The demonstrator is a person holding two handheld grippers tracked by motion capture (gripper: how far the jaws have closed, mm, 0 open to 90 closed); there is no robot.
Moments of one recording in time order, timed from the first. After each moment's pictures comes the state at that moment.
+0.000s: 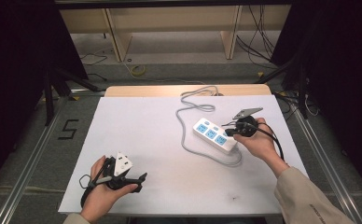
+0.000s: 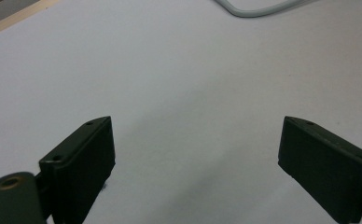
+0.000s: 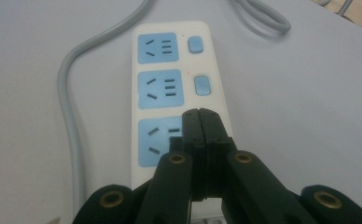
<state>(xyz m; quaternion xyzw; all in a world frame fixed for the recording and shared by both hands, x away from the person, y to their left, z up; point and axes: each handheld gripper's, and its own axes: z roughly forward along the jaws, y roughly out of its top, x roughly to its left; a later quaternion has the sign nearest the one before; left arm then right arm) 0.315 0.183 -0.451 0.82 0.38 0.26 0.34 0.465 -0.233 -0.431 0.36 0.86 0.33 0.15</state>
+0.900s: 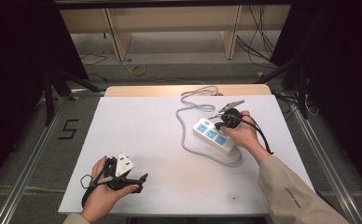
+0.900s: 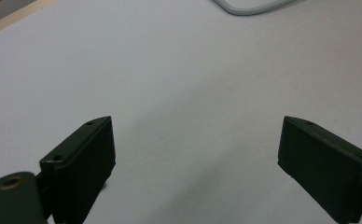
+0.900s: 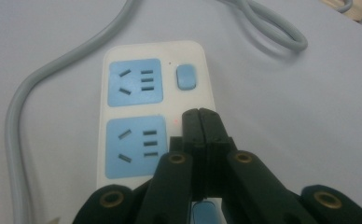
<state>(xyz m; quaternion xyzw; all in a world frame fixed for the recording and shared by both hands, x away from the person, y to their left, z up) 0.315 0.180 -0.452 0.82 0.38 0.26 0.34 0.511 -0.199 -0.450 0.36 0.87 0.31 0.15</state>
